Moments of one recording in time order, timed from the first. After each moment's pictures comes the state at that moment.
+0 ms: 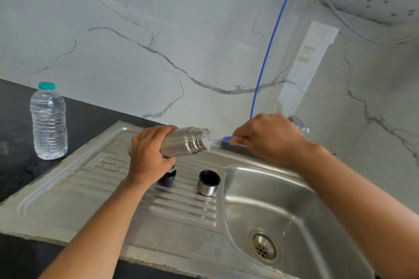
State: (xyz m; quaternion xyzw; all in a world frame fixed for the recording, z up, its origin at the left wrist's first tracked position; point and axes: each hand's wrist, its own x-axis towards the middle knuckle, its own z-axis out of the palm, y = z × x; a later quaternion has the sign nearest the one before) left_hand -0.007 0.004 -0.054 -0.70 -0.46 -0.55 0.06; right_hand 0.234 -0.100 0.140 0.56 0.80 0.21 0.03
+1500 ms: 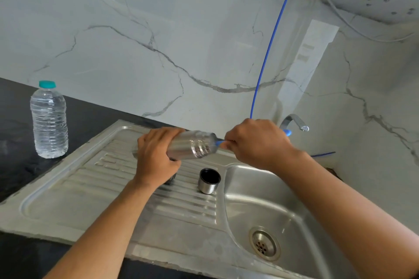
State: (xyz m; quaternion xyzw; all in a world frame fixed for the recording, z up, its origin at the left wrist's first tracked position) left_hand 0.006 -0.007 -0.049 -0.70 -0.44 -0.56 0.06; right_hand 0.213 -0.099 0.119 0.55 0.80 0.23 0.01
